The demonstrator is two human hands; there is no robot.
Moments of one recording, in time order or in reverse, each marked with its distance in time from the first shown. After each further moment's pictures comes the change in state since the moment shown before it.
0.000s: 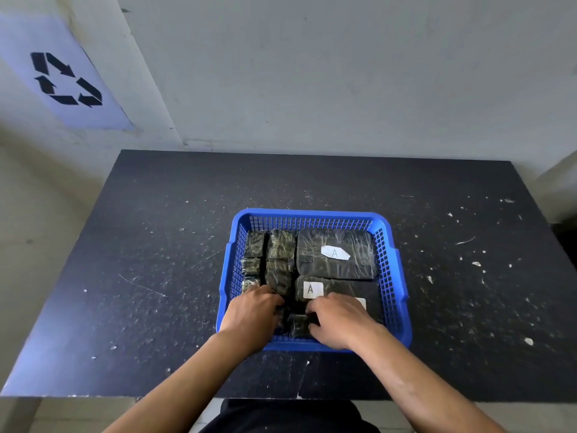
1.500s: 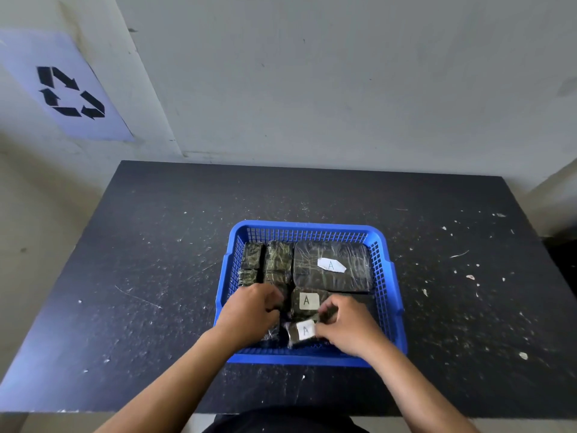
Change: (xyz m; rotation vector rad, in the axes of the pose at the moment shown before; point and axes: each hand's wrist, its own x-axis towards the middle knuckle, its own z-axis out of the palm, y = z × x) left_hand 0.012 0.000 -0.032 -0.409 0.017 -0.146; right_hand -0.015 0.016 -0.001 0.722 0.197 0.321
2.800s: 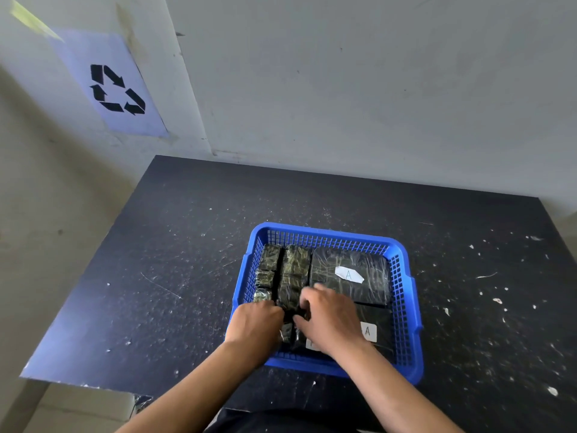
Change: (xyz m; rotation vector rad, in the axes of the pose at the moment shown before) left_hand -0.020 -0.008 0.016 0.649 -0.023 0.043; right_hand 0.028 -0.038 0.042 -0.529 0.241 -0.523
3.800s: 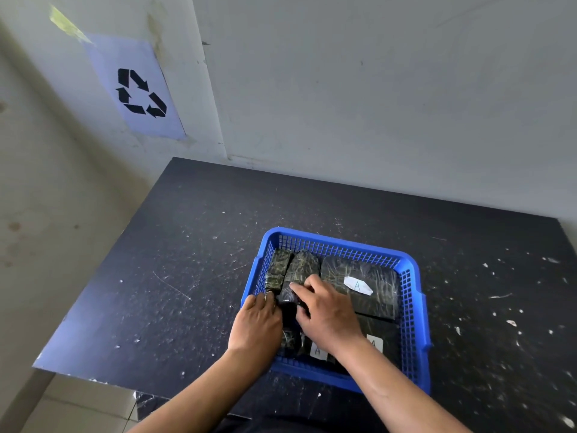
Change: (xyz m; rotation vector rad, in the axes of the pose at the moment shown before) left_hand -0.001 -0.010 0.014 0.170 0.069 -0.039; right_hand 0.021 -0.008 0.002 0.014 0.151 -0.201
